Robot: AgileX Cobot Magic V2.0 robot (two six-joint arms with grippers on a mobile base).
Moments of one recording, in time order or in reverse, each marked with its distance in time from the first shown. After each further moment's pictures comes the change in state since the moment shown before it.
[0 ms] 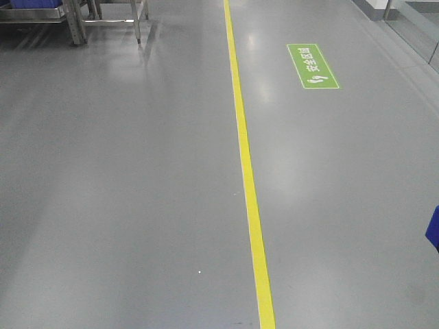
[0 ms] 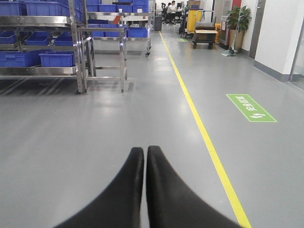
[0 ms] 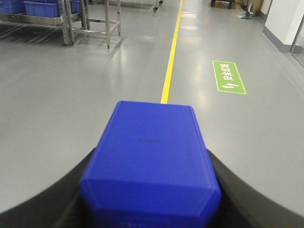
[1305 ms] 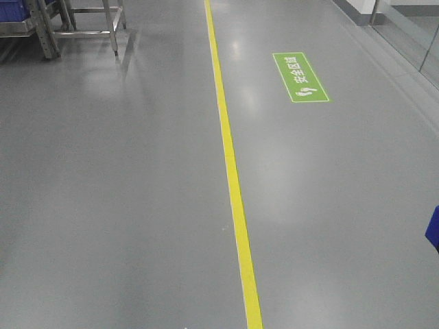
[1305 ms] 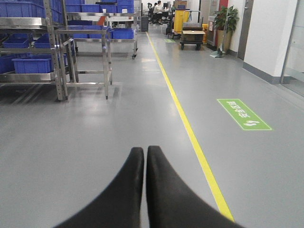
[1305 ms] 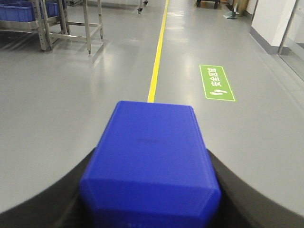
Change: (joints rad) left arm 0.000 0.000 0.000 0.000 0.000 0.000; right arm 0.000 0.000 0.000 0.000 0.000 0.000
